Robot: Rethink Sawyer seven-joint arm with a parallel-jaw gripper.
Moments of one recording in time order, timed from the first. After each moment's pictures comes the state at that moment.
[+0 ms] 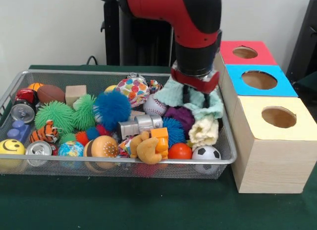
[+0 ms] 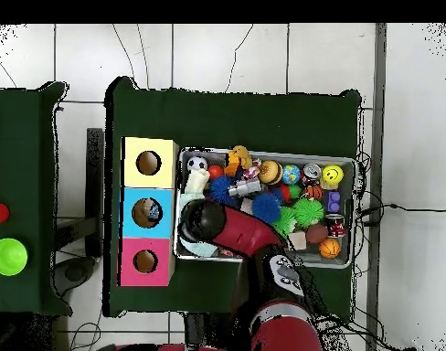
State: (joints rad) arm -0.17 -0.48 -0.01 1.79 0.23 0.39 2.03
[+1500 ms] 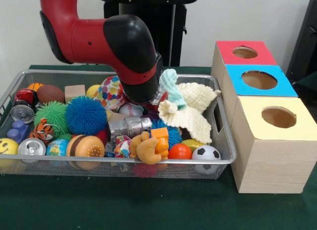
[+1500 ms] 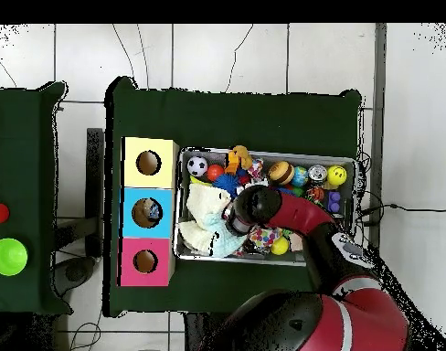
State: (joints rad) arm -0.50 -0.31 0.18 1.55 -0.16 0.72 2.03
